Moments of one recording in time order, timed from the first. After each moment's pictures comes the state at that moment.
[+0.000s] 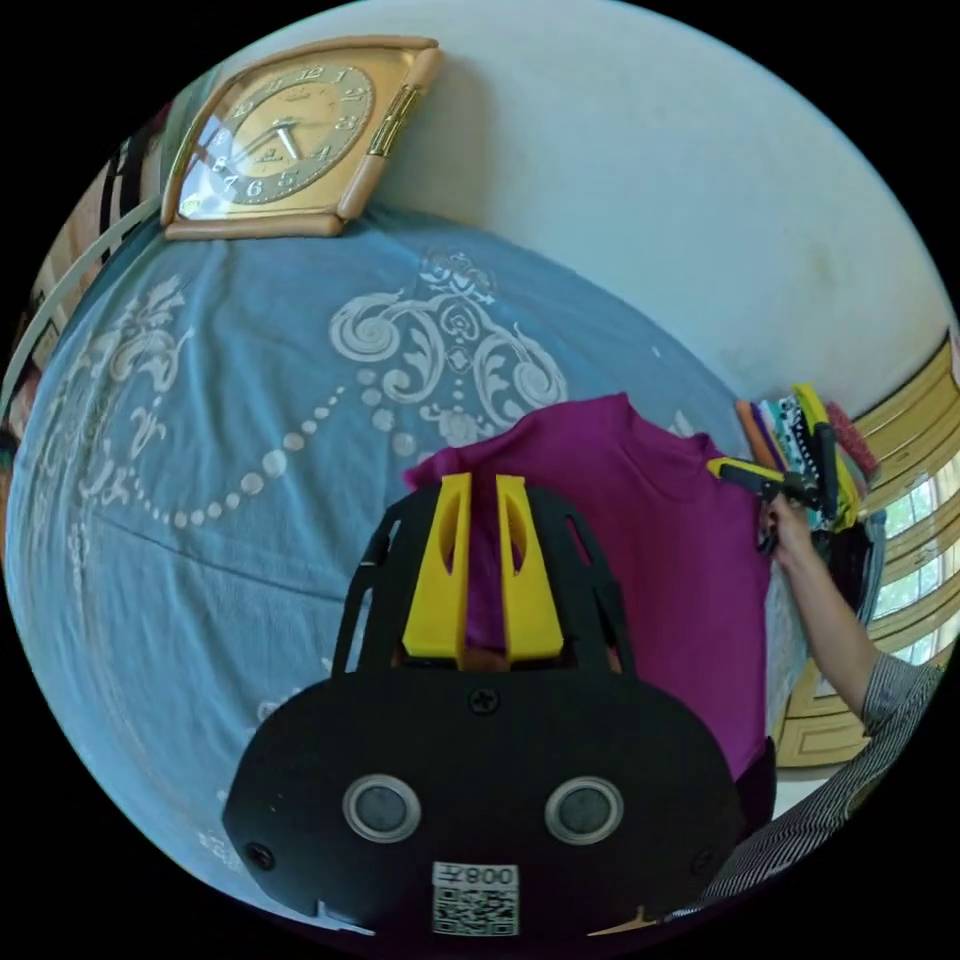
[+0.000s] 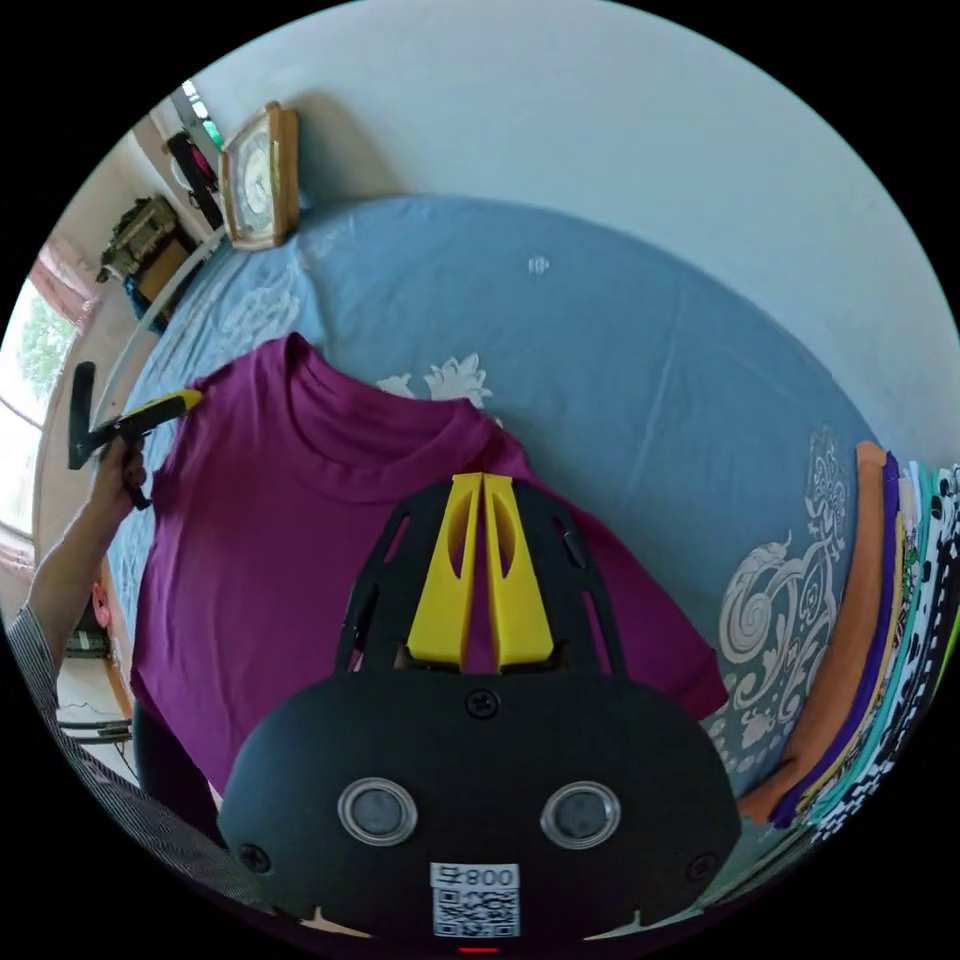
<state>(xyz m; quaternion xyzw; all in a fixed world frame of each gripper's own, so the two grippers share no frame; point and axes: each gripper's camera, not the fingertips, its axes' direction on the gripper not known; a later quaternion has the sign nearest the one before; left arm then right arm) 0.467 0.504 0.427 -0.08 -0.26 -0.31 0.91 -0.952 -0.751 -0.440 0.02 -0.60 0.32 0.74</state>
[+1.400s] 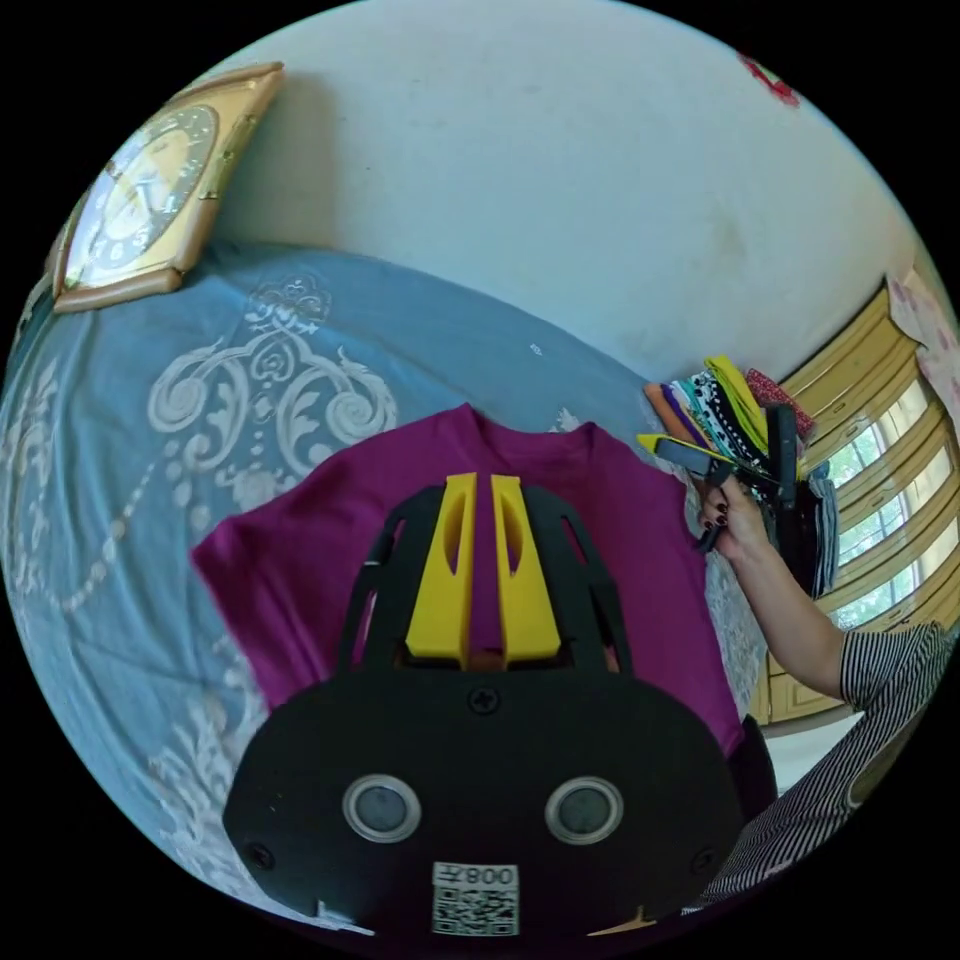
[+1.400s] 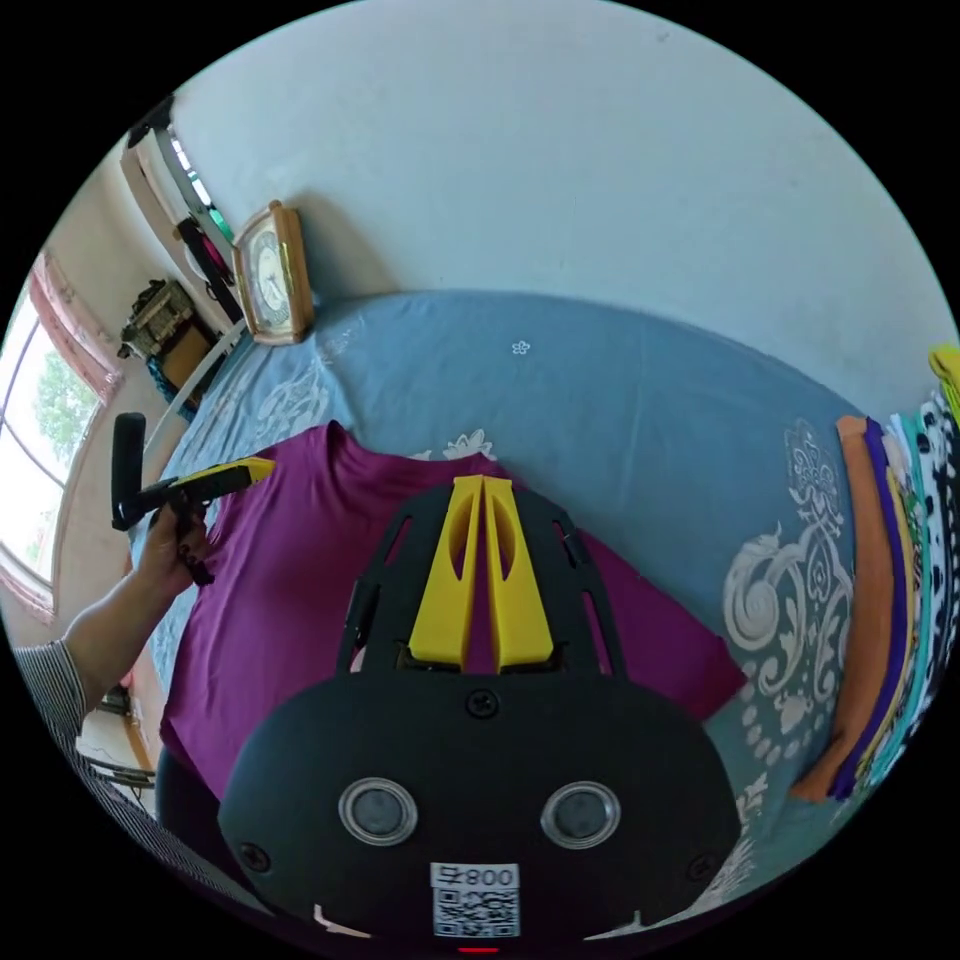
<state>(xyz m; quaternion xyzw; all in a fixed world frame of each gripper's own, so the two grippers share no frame) 0.629 0.647 0.472 -0.04 -0.16 -0.25 0.95 -0.870 -0.470 -0.508 0.08 -0.59 0.42 0.69</state>
